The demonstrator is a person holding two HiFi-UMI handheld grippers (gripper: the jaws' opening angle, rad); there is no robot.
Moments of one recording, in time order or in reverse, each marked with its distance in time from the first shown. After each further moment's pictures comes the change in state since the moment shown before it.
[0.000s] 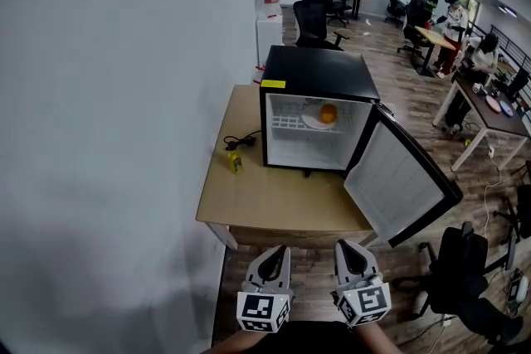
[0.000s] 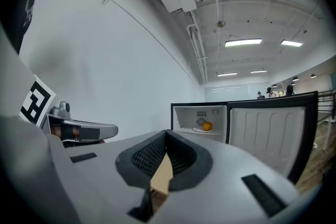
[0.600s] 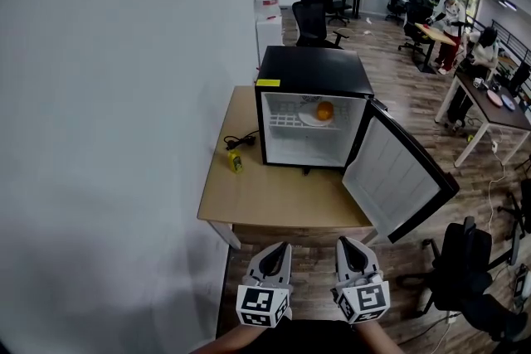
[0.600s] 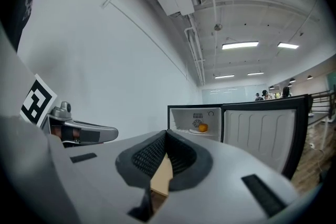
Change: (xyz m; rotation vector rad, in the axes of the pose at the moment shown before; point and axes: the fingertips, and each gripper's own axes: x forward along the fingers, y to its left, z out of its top) left arm -0.001 -0.022 -0.005 0.025 0.055 -0.032; right arm -0.021 -0.010 0.003 0.001 -0.020 -0.026
